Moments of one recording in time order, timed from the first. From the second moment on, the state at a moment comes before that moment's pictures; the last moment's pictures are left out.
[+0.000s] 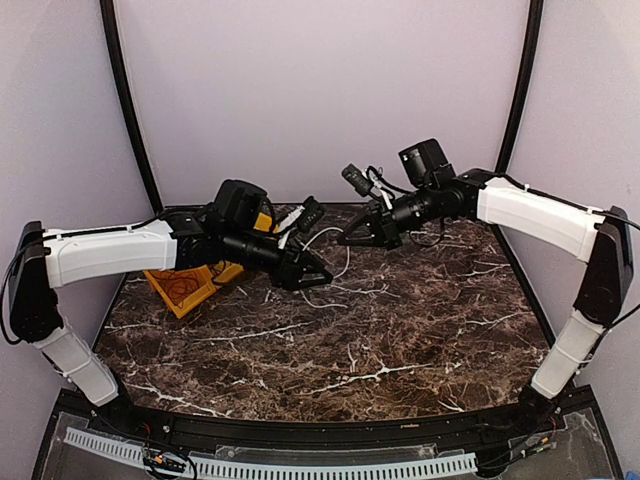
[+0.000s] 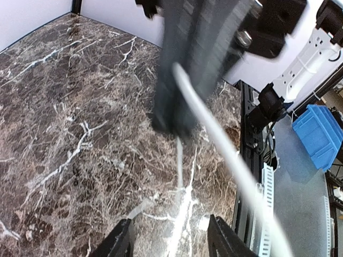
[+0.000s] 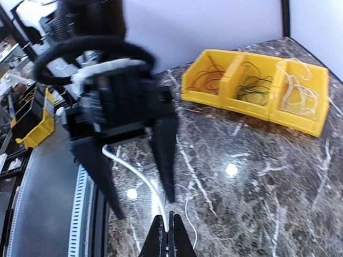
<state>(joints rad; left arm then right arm) -0.81 1.58 1.21 -0.21 0.57 -0.08 0.65 1.67 1.48 -0.52 -0.94 -0.24</state>
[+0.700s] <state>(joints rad) -0.81 1.34 0.86 0.16 0.34 -0.12 0.57 1.77 1.47 -0.51 -0.82 -0.22</state>
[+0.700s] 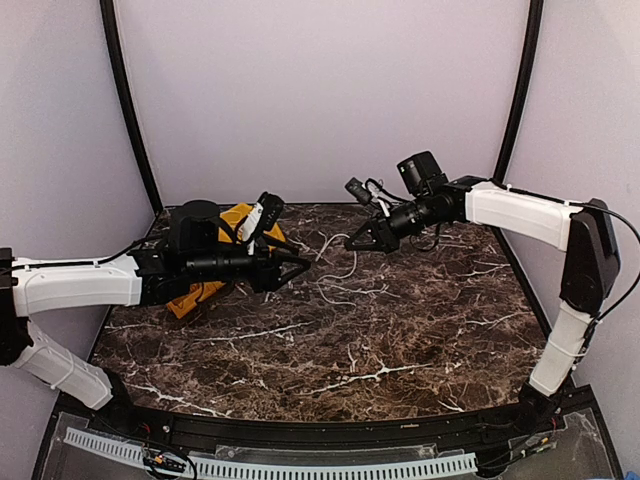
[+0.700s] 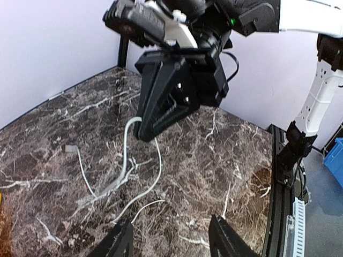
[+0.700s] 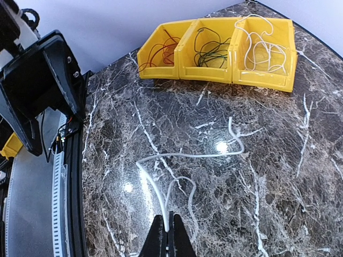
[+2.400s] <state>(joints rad) -0.48 1.74 1.54 -0.30 0.05 -0.29 0.26 1.03 0.73 -0.53 -0.72 -0.46</state>
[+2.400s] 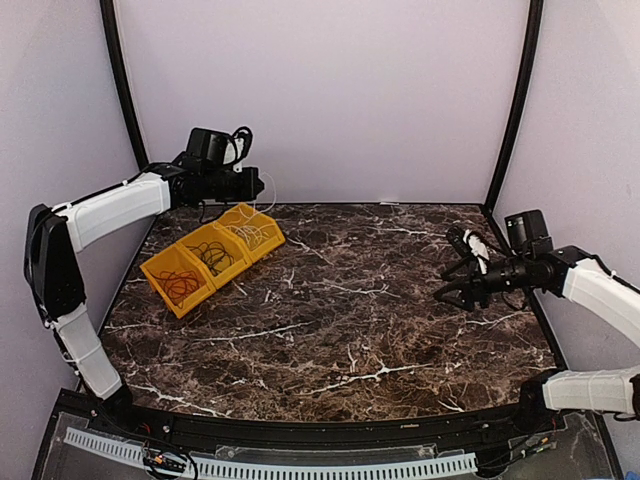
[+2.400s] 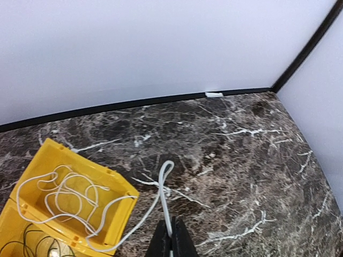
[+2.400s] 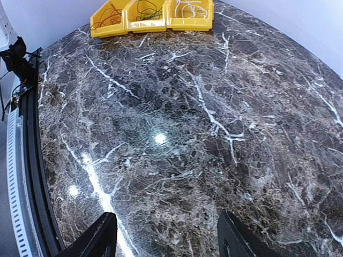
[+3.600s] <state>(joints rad) -0.36 2.17 1.73 -0.31 0.05 -0.13 0.24 1.07 0.73 -0.46 -0.67 -0.48</state>
